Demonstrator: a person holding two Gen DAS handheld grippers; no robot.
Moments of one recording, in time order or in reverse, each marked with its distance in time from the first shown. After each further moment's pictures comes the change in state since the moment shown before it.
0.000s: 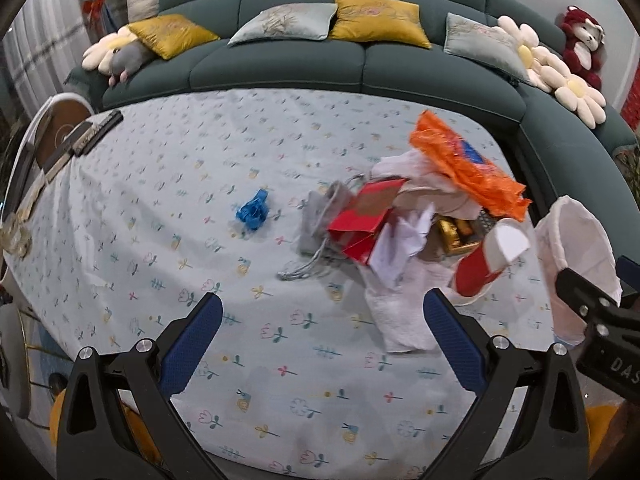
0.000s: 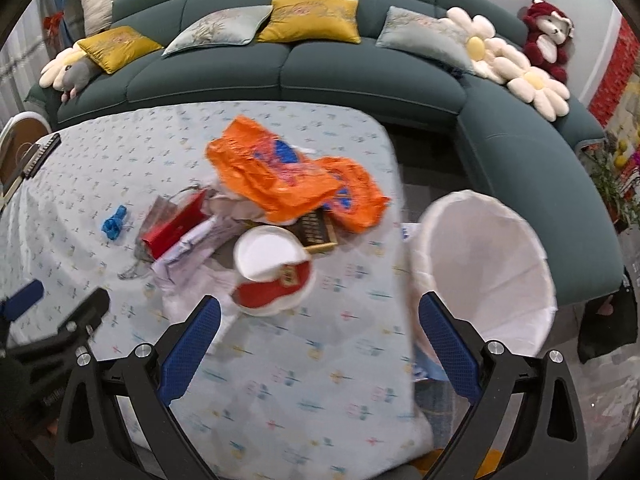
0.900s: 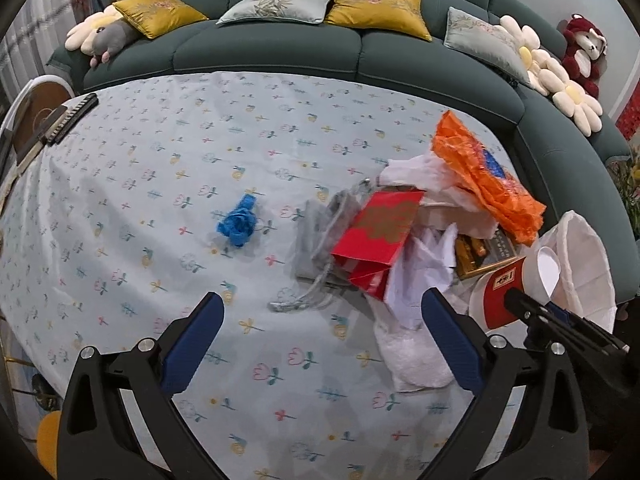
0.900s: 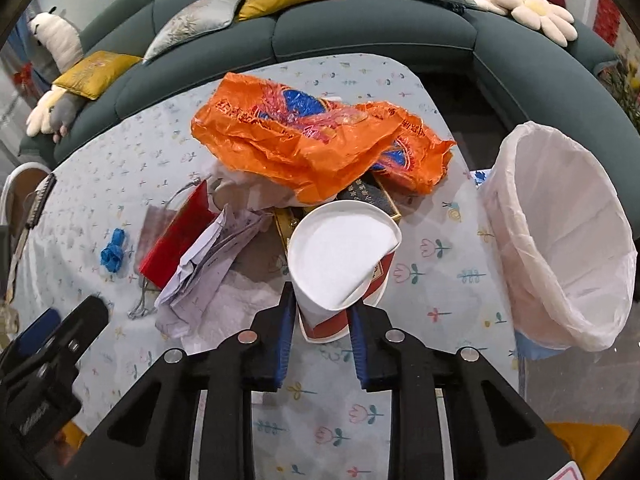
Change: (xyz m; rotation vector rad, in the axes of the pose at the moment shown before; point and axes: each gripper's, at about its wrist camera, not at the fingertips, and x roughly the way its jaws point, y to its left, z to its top) left arm 0.045 0.012 0.027 -0.025 0.050 -0.084; right arm 0.075 0.012 -0.002 0.199 0.105 0.126
